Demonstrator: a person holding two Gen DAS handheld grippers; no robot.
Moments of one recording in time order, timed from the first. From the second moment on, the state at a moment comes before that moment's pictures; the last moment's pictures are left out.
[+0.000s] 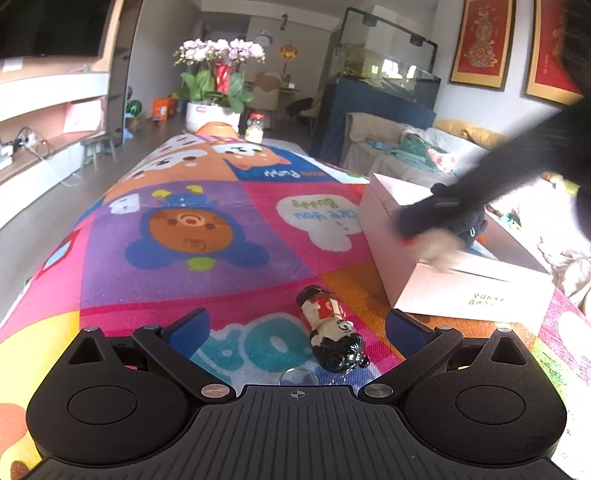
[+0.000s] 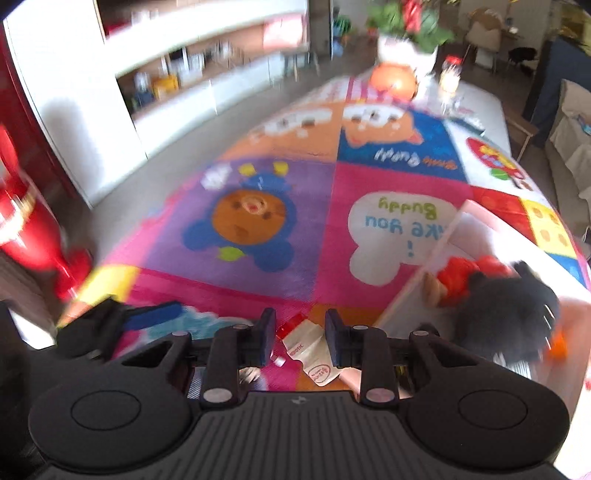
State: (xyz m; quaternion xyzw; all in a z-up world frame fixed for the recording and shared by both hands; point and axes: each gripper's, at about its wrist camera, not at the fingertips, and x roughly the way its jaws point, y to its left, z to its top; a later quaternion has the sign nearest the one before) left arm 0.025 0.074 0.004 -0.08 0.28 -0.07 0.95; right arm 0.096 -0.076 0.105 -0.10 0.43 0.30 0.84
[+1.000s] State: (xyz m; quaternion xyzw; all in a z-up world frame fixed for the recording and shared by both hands) left arm 0.017 0.039 0.011 0.03 0.27 -0.01 0.96; right arm -0.015 -0.273 0.004 0.17 0.33 0.18 0.91
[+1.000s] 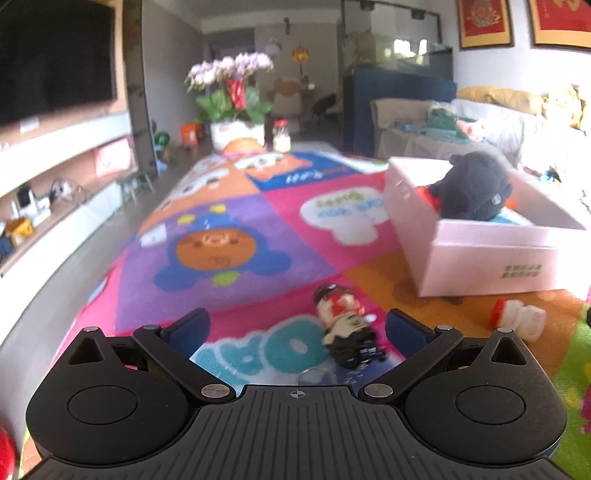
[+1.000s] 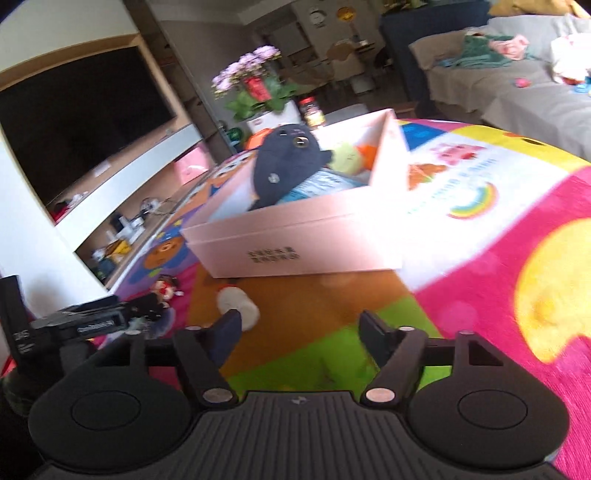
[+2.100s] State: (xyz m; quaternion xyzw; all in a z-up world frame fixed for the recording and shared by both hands) left arm -0.002 -0.106 -0.004 0.32 0.19 -0.19 0.91; right arm -0.016 -0.298 -0.004 0.24 0.30 0.10 0.92
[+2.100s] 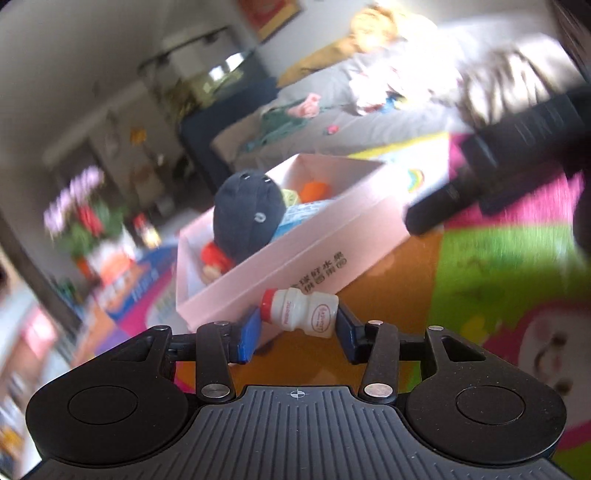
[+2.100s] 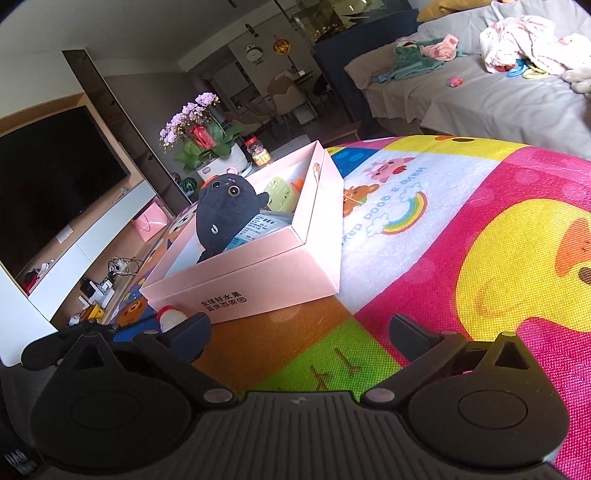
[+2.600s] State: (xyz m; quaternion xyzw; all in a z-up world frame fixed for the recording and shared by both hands) left arm -0.017 -0.120 -0.019 0.35 0.19 -0.26 0.88; right arm -0.016 -0.297 -0.005 0.25 0.30 0.09 0.92
